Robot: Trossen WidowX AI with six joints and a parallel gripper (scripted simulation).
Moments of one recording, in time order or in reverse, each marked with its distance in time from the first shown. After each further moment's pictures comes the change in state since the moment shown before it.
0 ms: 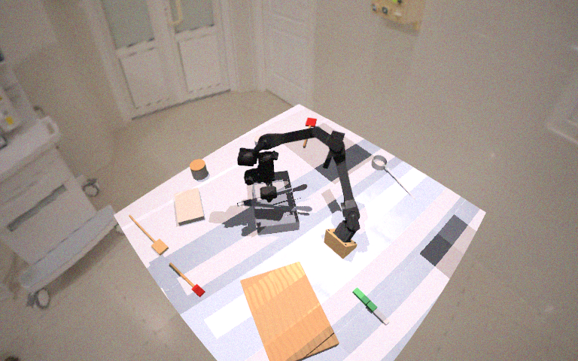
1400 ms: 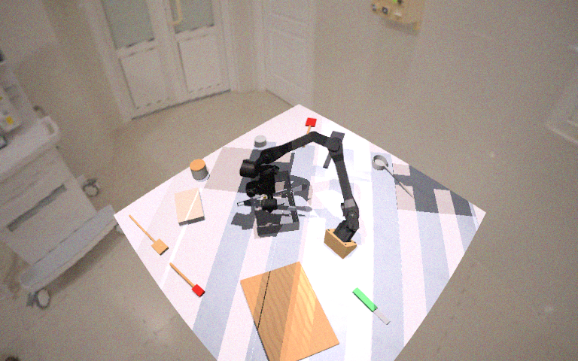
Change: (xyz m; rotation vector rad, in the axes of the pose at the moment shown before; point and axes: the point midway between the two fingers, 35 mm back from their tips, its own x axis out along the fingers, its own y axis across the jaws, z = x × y) arm 0.069 -0.001 0.000 0.001 0.001 -0.002
